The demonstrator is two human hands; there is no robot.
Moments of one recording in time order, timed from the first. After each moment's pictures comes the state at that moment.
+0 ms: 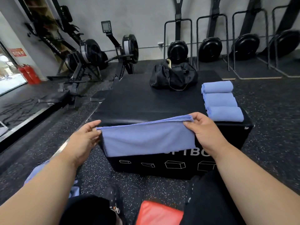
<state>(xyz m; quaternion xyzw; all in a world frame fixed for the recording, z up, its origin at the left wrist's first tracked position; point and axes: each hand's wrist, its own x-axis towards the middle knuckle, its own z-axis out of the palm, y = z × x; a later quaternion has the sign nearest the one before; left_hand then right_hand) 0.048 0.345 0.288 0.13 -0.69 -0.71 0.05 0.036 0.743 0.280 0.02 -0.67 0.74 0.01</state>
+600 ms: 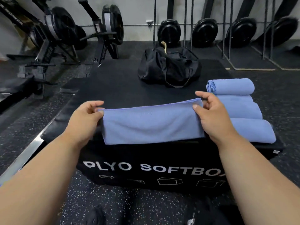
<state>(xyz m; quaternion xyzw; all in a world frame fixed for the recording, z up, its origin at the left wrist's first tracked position) -0.193 0.387 0.240 0.09 -0.79 -0.60 0.08 -0.179 0.769 0.235 -0.07 -0.79 0.58 0.15</state>
